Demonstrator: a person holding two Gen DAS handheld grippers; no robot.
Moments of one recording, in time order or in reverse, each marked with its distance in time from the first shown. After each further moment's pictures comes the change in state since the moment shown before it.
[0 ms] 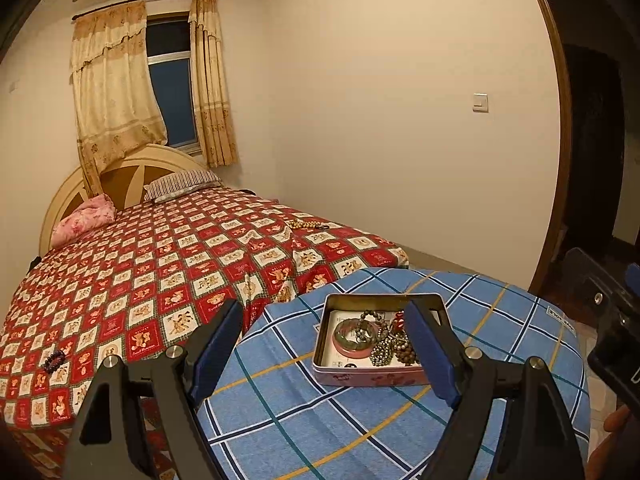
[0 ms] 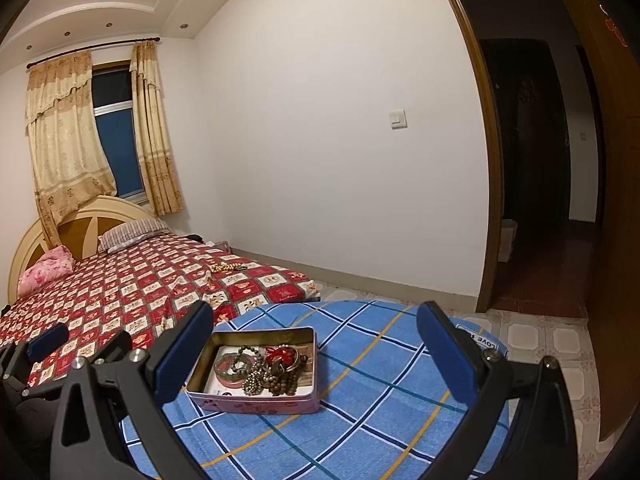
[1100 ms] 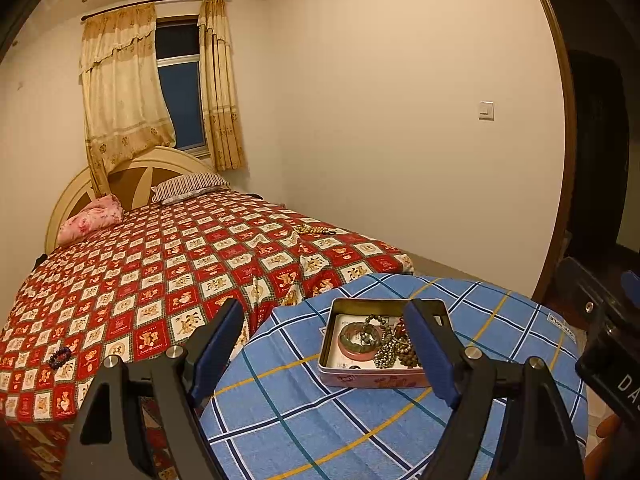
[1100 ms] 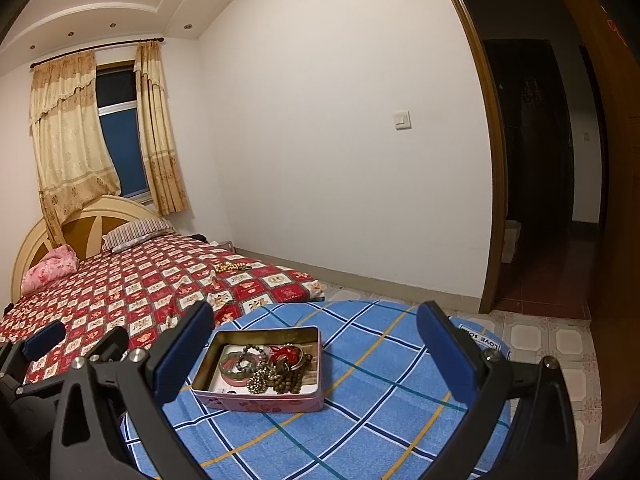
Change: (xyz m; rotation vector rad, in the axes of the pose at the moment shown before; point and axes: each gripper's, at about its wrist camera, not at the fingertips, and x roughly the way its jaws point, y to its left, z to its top) left arm -0.013 0.000 0.002 -0.013 -0.022 0.027; right arm -0.005 0.002 0.000 -0.001 -0.001 0.016
